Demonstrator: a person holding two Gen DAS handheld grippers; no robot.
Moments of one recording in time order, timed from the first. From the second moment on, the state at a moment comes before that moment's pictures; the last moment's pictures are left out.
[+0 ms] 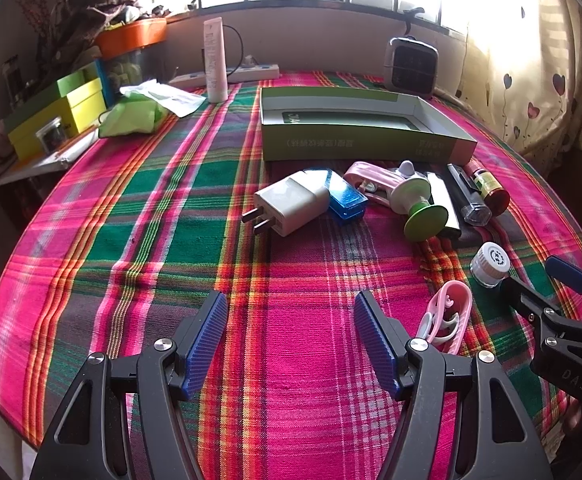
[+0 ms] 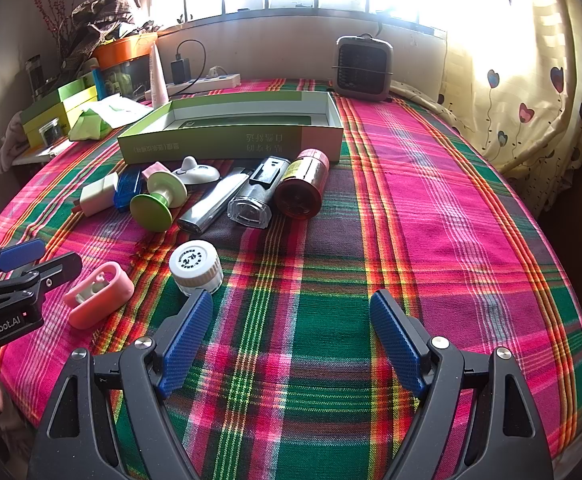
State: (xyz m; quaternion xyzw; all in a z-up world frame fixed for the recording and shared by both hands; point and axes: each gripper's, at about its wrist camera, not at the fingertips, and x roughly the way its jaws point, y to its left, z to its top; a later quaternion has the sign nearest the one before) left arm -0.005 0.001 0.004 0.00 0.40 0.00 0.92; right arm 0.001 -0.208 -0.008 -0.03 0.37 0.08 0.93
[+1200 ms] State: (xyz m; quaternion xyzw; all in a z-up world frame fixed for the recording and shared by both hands) left arm -0.024 0.010 0.018 -0.04 0.40 -0.06 0.92; right arm 0.006 -0.182 -0.004 -0.06 0.38 0.14 0.91
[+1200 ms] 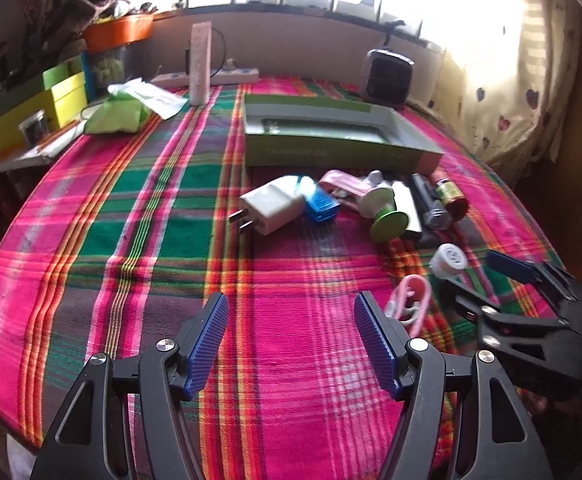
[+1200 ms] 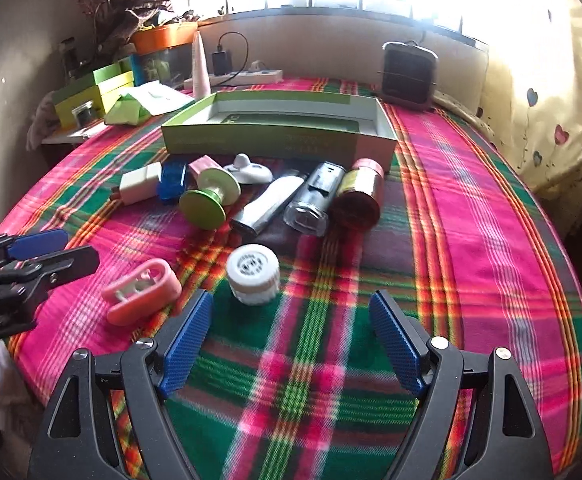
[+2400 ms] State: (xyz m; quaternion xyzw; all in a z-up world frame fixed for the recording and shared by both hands) left arm -0.012 -0.058 0.009 0.06 0.42 -0.16 0.89; right arm 0.018 -0.203 0.001 -0.03 0.39 0.16 0.91
